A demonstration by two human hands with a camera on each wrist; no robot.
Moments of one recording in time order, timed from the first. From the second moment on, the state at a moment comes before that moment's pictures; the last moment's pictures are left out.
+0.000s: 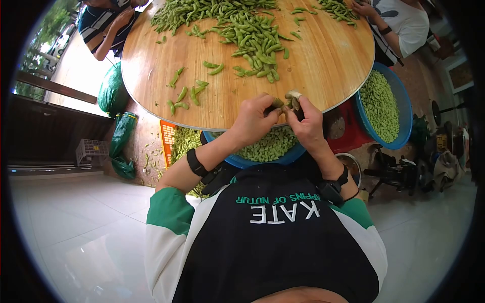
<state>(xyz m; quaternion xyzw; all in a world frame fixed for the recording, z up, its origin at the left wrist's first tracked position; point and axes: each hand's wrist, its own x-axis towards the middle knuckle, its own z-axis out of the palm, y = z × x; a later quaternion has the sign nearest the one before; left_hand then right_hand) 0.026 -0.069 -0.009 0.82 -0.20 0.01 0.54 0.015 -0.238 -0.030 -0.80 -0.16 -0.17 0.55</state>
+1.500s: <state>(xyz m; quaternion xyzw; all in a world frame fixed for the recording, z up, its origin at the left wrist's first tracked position) 0.054 -0.042 -0.034 0.85 -0.32 0.18 0.37 0.005 -0.235 -0.035 -0.80 -0.13 -0.09 0.58</state>
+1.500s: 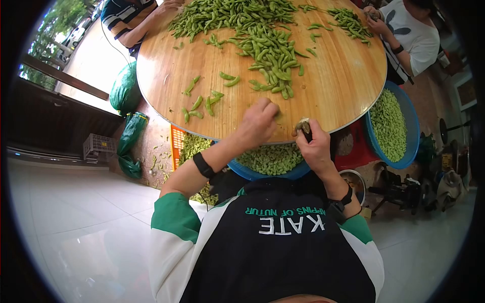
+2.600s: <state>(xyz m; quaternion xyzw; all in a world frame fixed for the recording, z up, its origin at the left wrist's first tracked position) 0.123 0.013 -0.022 0.89 -0.19 0.17 0.39 0.008 -0.227 -0.021 -0.55 -0.05 0.19 0.82</state>
